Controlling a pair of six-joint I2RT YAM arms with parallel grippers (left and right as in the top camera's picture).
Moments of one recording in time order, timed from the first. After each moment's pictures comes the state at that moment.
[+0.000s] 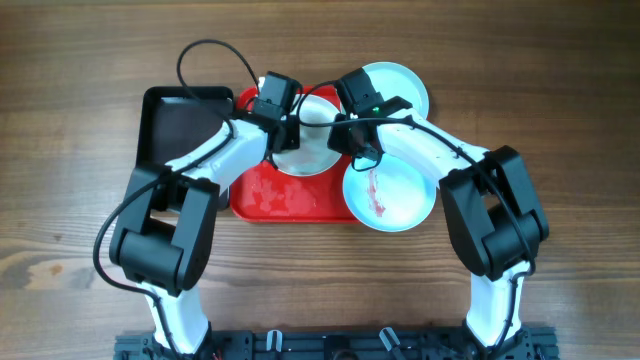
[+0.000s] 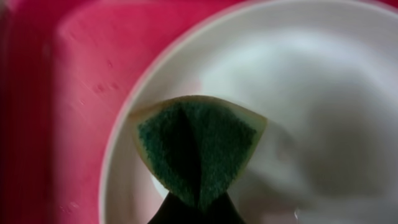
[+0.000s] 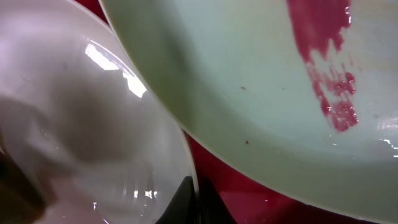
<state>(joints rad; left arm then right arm) -0.38 1.97 1.23 -0.37 -0.14 -0.32 0.49 2.08 1.40 -0.55 -0.08 0.76</state>
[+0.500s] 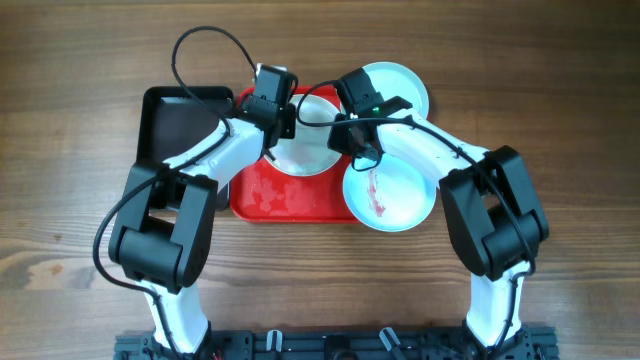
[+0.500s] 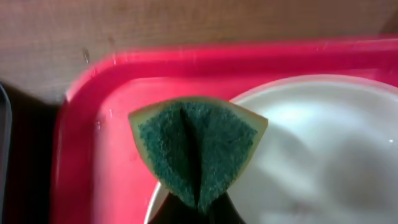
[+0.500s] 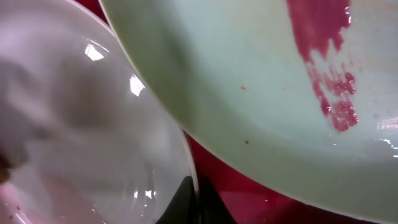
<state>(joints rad) -0.36 1.98 1.23 -0.28 -0.19 -0.23 0.49 2.08 1.40 -0.55 -0.08 0.76</state>
